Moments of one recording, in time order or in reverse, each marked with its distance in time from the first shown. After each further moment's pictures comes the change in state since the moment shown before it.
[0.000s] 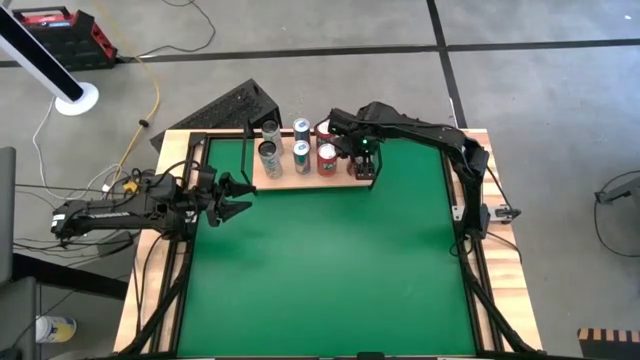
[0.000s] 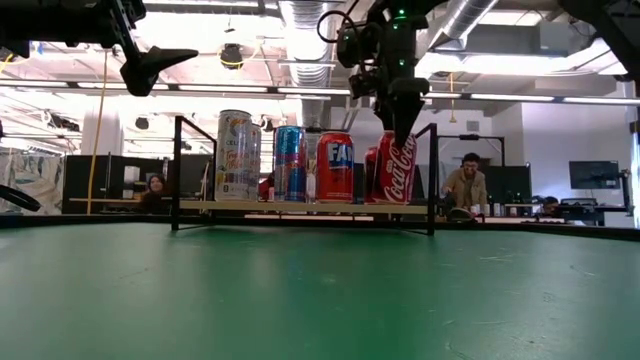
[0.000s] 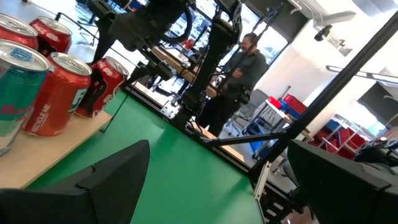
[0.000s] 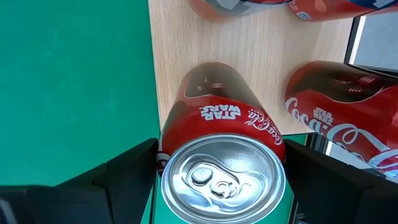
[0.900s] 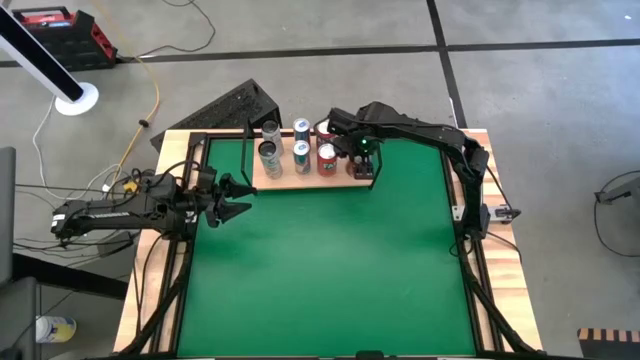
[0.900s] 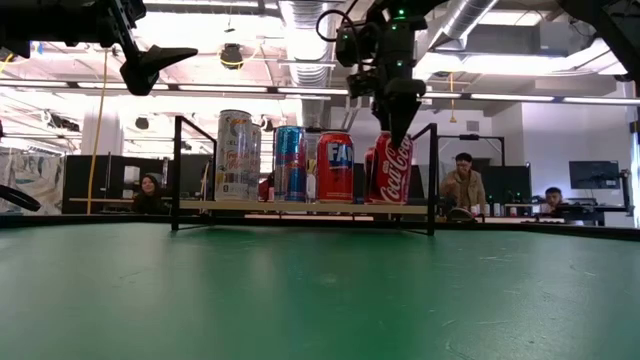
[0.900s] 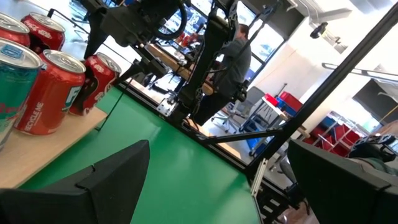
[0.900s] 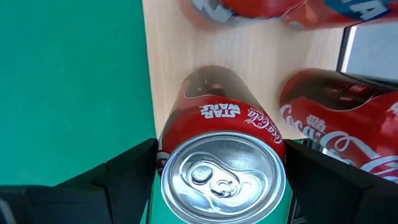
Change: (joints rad) left arm 0.000 0.000 0.000 0.001 0.021 -0.002; right arm 0.000 0.001 0.000 0.028 0.005 0.002
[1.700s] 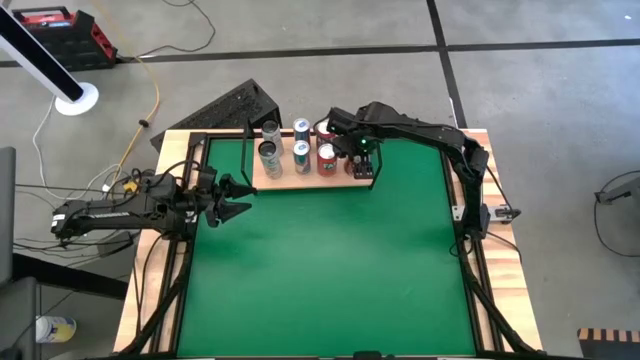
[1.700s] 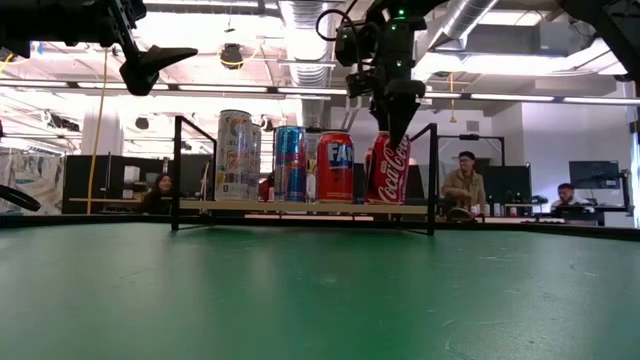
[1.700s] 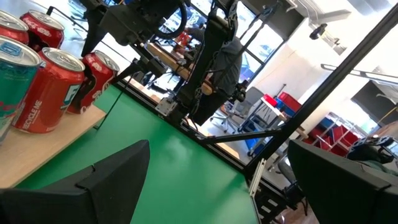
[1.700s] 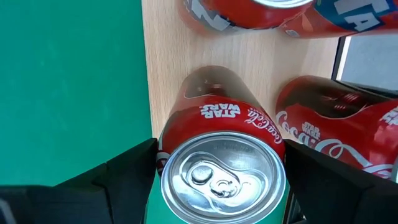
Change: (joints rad) left arm 0.000 0.000 0.000 0.001 0.002 -0.011; right arm 0.000 0.000 0.000 0.015 0.003 -0.023
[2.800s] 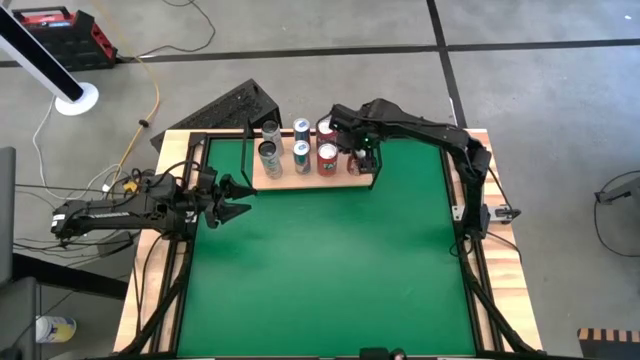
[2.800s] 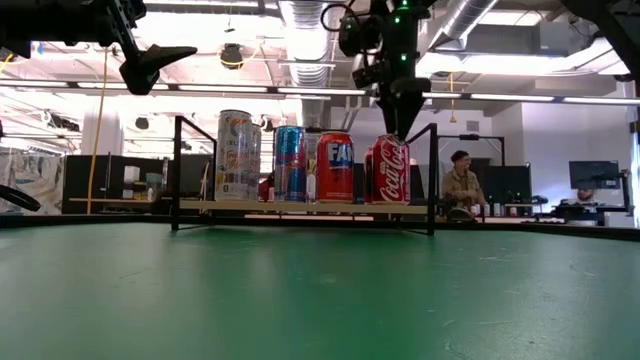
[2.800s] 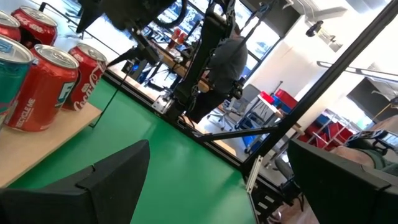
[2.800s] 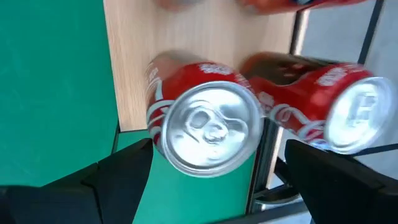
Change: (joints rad) left arm 0.000 0.000 0.000 0.001 0.020 -0.002; right arm -0.001 -0.018 0.034 -0.047 0.135 -0.030
